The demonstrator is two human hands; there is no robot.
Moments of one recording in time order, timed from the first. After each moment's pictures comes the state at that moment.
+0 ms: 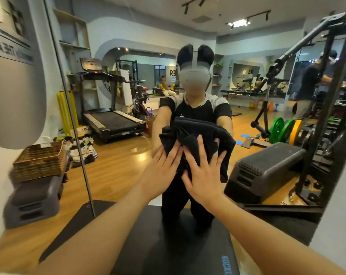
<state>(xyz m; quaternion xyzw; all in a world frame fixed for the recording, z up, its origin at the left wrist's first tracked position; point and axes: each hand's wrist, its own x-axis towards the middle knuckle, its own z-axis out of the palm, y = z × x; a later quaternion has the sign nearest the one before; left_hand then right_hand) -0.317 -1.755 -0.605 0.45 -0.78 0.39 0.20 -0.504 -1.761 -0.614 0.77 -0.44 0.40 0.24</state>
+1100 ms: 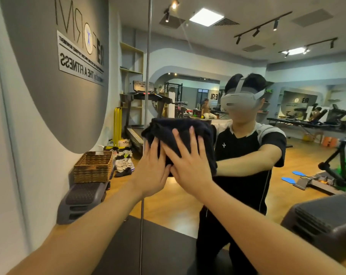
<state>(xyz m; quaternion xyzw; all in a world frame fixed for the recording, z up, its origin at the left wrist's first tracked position) -0.131 -1.713 -0.522 0.55 -0.70 0.37 0.28 -0.289 -1.783 -0.507 0.82 -0.25 0.39 0.35</state>
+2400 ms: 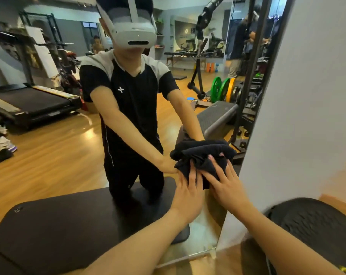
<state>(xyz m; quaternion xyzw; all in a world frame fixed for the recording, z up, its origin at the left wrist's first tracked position) -0.624 -1.771 -0.776 0.45 -0.86 0.16 0.18 -0.806 -1.763 -0.763 0.78 -0.47 0.28 0.32</state>
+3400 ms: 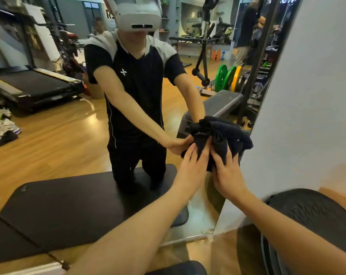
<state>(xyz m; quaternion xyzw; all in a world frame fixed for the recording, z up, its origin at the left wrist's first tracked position) -0.633 -1.768 -0.734 0.42 -0.83 0.26 0.27 -0.792 -1.746 -0.751 0.74 -0.56 0.35 0.13</state>
